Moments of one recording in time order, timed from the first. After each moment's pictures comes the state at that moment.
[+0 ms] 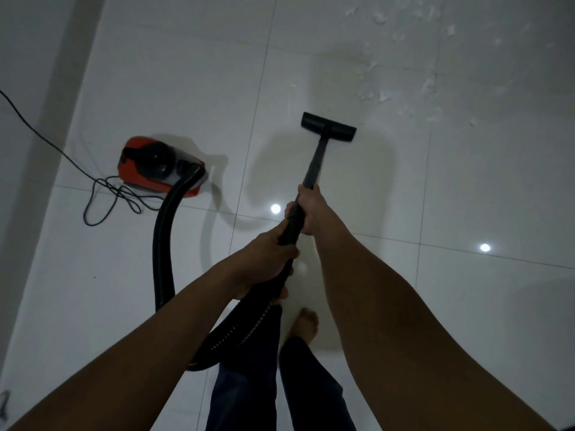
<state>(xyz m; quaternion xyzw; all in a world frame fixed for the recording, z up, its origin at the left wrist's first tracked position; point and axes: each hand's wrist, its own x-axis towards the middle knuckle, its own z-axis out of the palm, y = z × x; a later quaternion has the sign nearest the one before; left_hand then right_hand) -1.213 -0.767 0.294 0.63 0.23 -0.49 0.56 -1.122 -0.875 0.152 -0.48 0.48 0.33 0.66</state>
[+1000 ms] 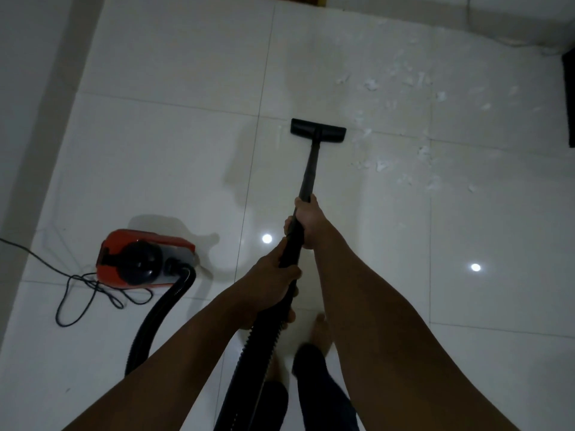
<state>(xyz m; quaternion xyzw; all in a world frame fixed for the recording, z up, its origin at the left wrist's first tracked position) -0.945 -0.730 0.256 0.61 0.20 -0.47 0.61 -0.842 -0.839 0.122 -0.52 0.44 0.33 0.66</state>
